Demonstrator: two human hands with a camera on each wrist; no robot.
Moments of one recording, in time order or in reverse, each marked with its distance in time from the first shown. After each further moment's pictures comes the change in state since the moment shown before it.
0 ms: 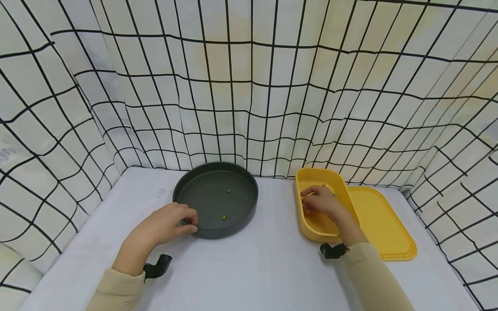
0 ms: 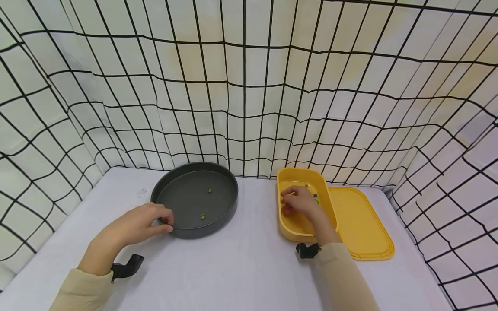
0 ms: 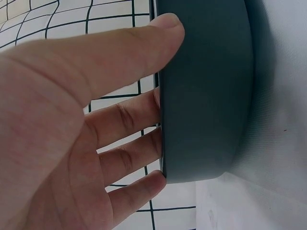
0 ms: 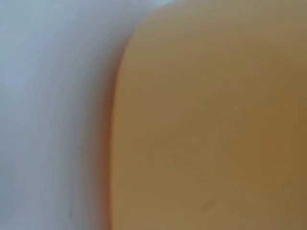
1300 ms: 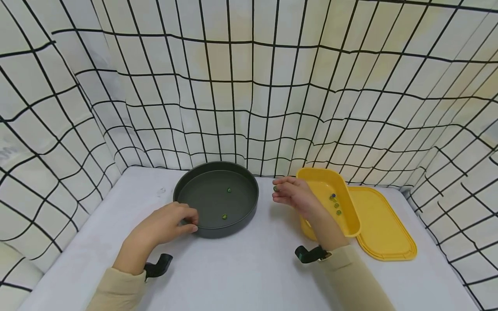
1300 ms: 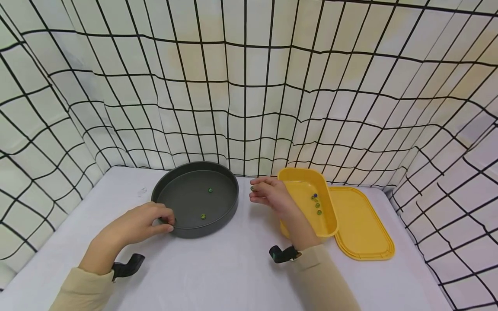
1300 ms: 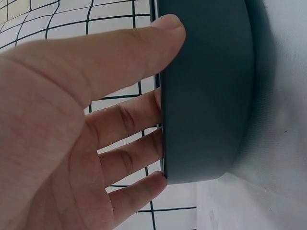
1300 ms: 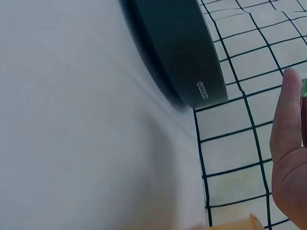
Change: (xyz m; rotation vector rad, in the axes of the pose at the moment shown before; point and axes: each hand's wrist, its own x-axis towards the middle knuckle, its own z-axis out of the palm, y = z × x) left_hand 0.000 0.001 0.000 0.001 0.018 0.011; right_hand -0.009 -0.063 0.059 0.558 -0.094 -0.109
